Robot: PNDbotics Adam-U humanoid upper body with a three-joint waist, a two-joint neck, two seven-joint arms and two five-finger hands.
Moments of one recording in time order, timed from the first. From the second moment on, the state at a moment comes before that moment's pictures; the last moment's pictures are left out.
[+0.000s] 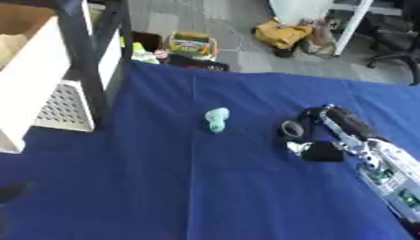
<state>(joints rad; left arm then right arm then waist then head) -0.57 0.25 -0.26 -1.99 0.26 -0.24 -0.50 -0.49 -1.01 -0.03 -1.49 0.41 0.09 0.08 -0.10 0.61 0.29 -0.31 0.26</state>
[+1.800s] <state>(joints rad) -0.57 0.24 -0.26 -1.99 0.26 -0.21 -0.52 -0.48 -1.01 -0.02 -1.53 0.34 0.11 0.03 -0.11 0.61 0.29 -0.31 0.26</state>
